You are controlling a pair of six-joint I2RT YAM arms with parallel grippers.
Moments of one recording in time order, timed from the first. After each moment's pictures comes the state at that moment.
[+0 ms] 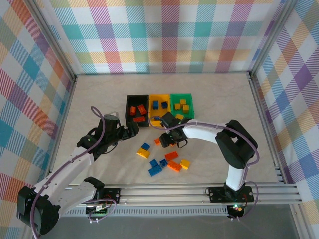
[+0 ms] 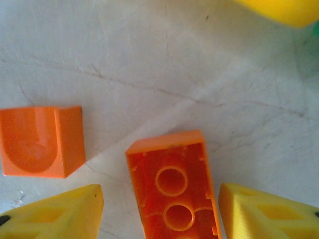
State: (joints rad) left arm -0.47 0.96 0.70 -0.50 -0.04 -0.73; right arm 0.81 1.82 1.12 -0.54 0.02 0.33
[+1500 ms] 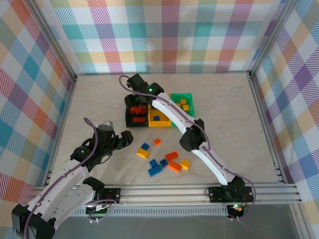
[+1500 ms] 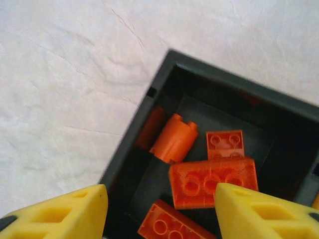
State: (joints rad) left arm -0.46 0.76 0.59 -0.62 -0.07 -0.77; right arm 0.82 2.72 2.99 -1.14 0.01 0.34
